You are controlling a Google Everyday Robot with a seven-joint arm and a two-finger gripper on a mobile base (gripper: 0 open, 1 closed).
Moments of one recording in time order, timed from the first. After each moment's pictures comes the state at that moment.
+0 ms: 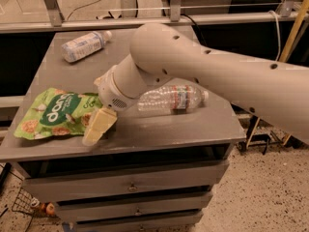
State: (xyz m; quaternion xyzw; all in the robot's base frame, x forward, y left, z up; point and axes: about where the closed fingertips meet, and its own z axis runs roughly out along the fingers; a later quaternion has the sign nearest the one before) arm 0.507 0.153 0.844 -0.68 0.63 0.20 0.33
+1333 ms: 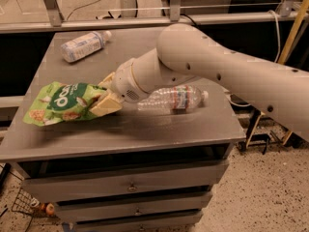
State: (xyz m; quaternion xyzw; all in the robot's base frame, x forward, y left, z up) arm 0.530 0.142 0.863 -0.63 0.62 0.26 0.39
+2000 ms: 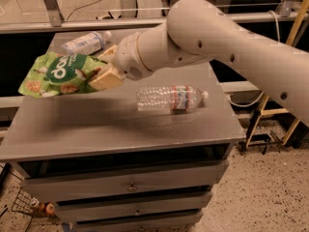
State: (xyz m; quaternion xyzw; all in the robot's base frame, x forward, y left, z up) arm 0.556 0.134 0.926 -0.63 0.59 0.24 0.45
